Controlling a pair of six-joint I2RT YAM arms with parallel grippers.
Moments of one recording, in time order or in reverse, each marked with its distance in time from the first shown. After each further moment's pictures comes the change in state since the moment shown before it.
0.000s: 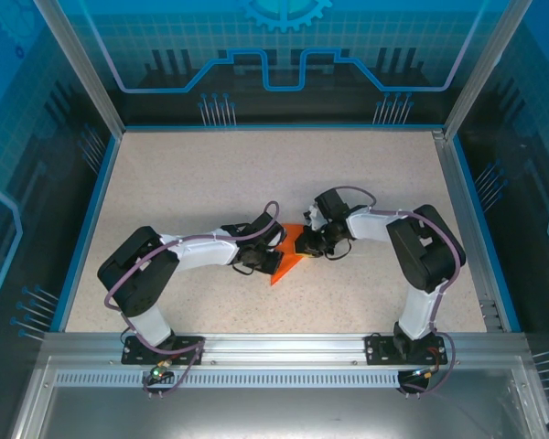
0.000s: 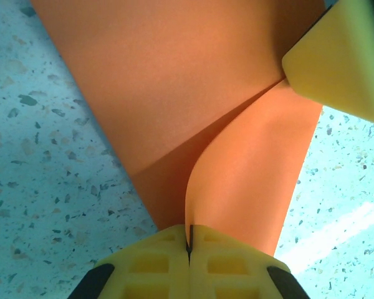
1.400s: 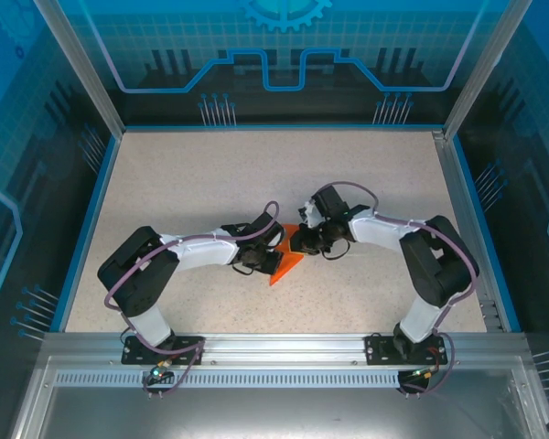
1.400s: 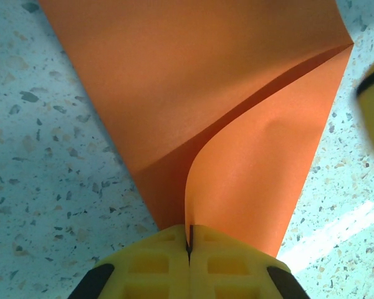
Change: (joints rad) left arm 0.000 0.001 0.003 -0.010 0.000 0.000; right arm 0.063 -0.114 0.008 -0.019 -0.003 0.028
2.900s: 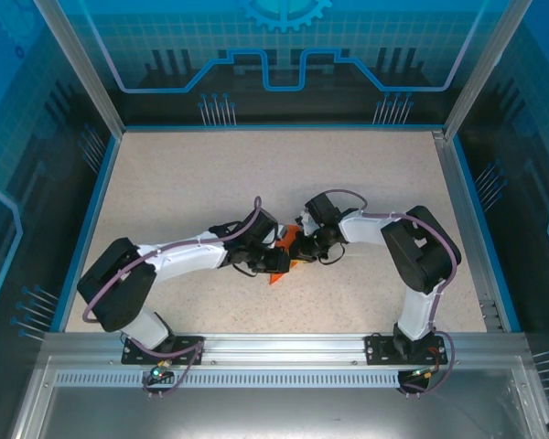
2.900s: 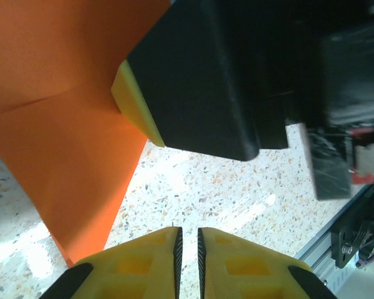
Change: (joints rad) left arm -0.002 -0.127 -0.035 0.062 0.267 -0.268; right arm 0.011 0.118 0.005 0.005 0.029 -0.016
